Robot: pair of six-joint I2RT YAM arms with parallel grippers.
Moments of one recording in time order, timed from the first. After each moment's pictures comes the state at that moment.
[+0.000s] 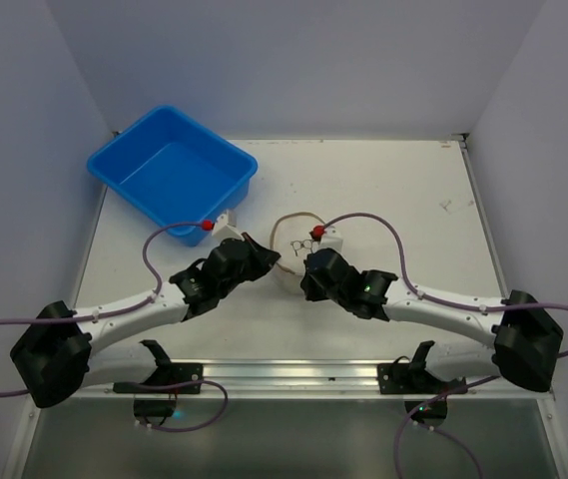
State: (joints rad) left arm -0.85 1.19 0.59 0.13 -0.30 -1.14; right arm 1.02 1.28 0.76 -0.26 0.35 0.75
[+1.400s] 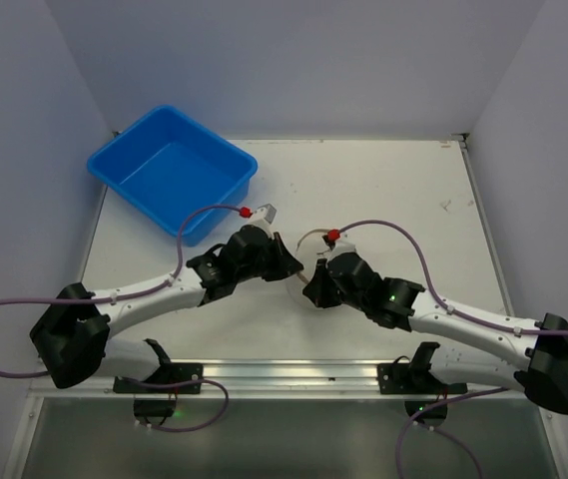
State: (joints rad) left arm -0.86 1.33 0.76 0.02 0.00 -0.93; right arm 0.99 1.08 0.68 -0.26 0.18 0.76
